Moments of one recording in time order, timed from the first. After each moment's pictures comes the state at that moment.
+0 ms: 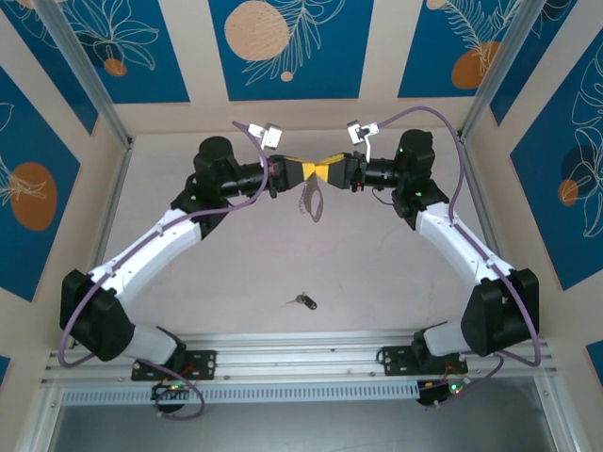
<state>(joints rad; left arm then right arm) -0.57 1.42 1.23 0.19 0.75 -0.60 0.30 1.39 1.12 0.29 -1.14 0.64</state>
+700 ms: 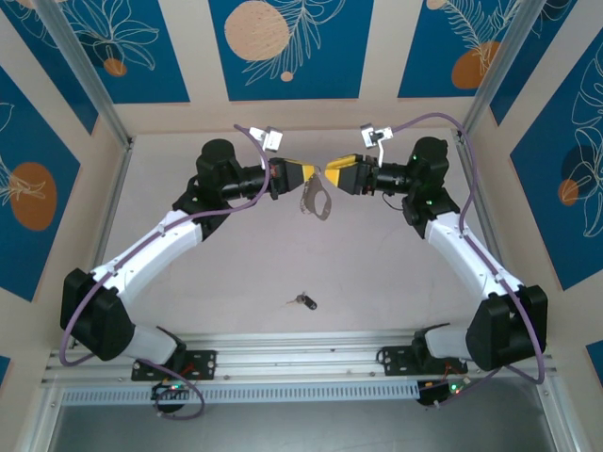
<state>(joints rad) -0.57 1.42 1.21 0.18 0.73 -0.60 0.25 1.30 1.05 0.32 -1.14 0.66</state>
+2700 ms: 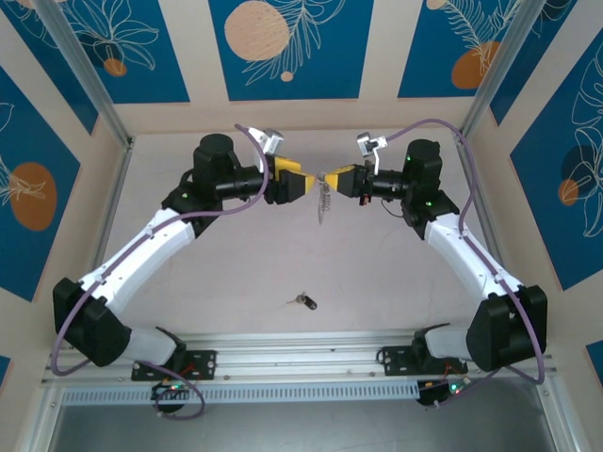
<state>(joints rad) -0.57 1.39 1.31 -0.12 0.68 -0.32 0.26 1.30 1.04 0.11 -1.10 0.45</state>
